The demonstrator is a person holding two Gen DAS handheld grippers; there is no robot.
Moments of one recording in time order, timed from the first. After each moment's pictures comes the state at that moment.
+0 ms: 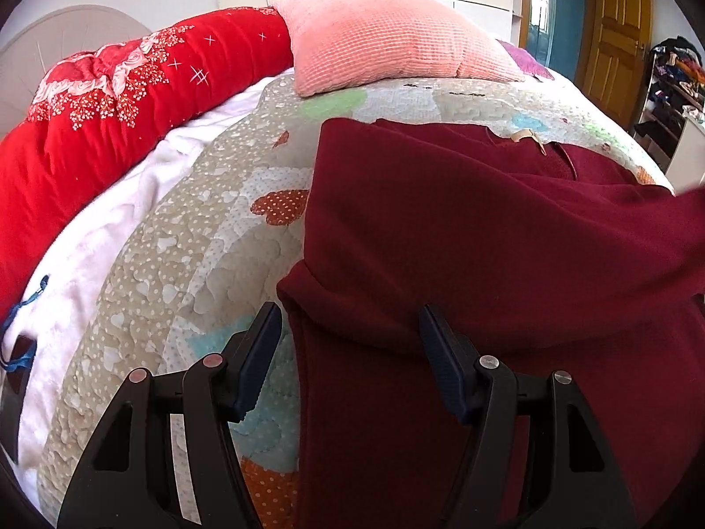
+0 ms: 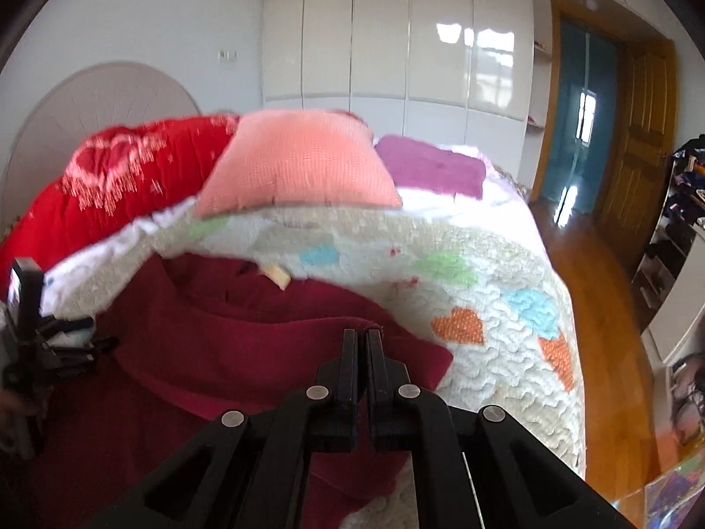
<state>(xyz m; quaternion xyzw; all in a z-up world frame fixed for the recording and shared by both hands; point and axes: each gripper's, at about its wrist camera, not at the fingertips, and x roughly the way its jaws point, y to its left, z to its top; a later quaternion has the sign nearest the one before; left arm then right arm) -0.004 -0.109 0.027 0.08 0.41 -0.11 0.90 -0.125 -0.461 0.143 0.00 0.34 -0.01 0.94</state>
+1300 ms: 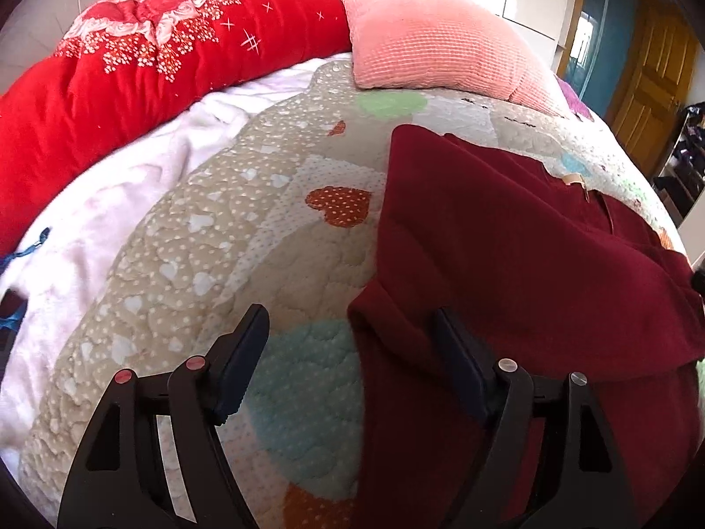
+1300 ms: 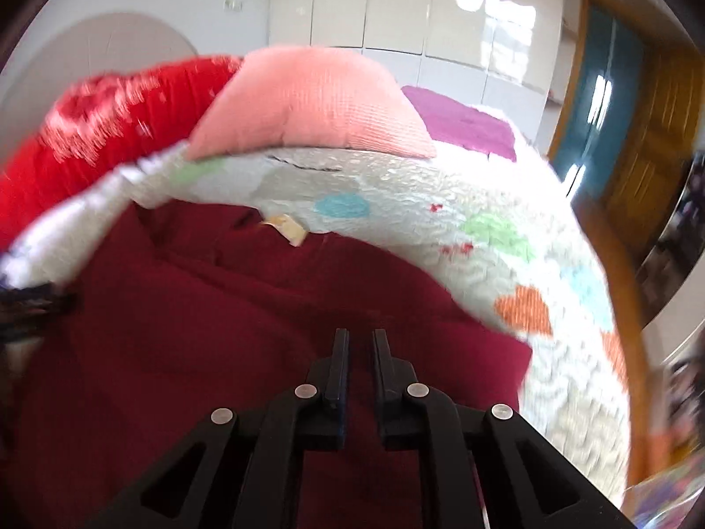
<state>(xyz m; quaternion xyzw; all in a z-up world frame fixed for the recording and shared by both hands) 0.016 -0.075 0.027 0.00 0.43 -0.07 0.90 -0.075 -0.428 0.106 0.00 0.39 0.01 0.92</state>
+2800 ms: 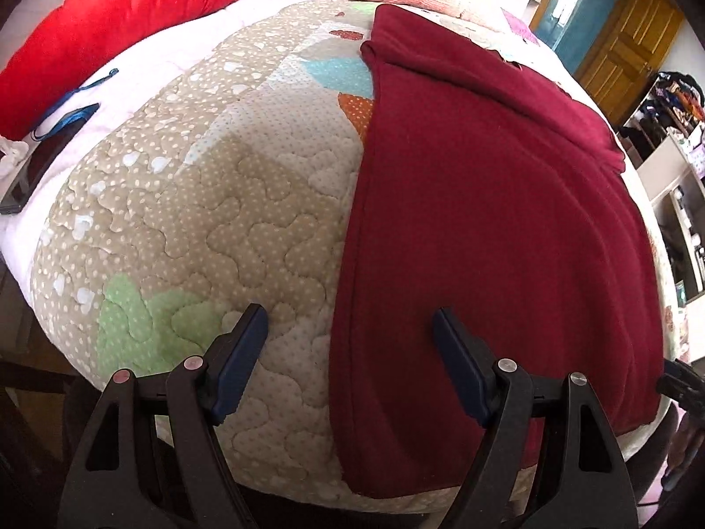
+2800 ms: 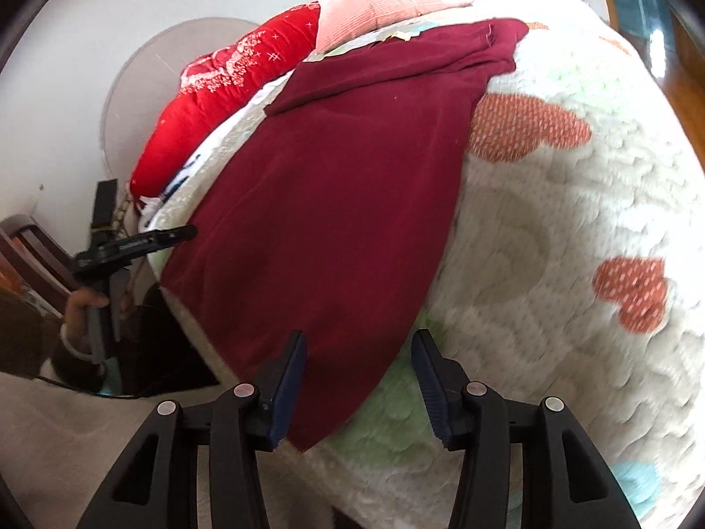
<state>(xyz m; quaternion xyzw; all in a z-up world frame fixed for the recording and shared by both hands) -0.195 -0.013 0.021 -0.01 0.52 -0.12 0.84 -0.385 -0.412 0.056 0.20 0.49 0.19 0.83</state>
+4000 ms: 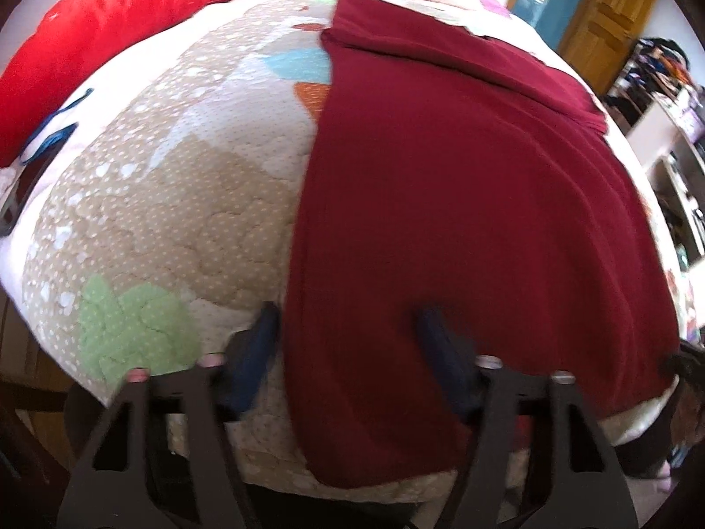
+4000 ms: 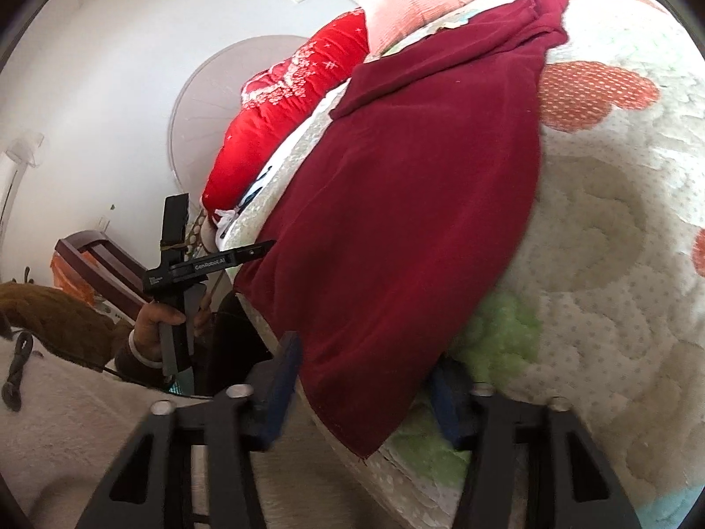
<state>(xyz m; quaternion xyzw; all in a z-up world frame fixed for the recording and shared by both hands) -0.199 -0.039 0.015 0.03 0.53 -0.17 0.83 -0.371 -0.400 0.051 0.28 0.44 0.31 0.79</state>
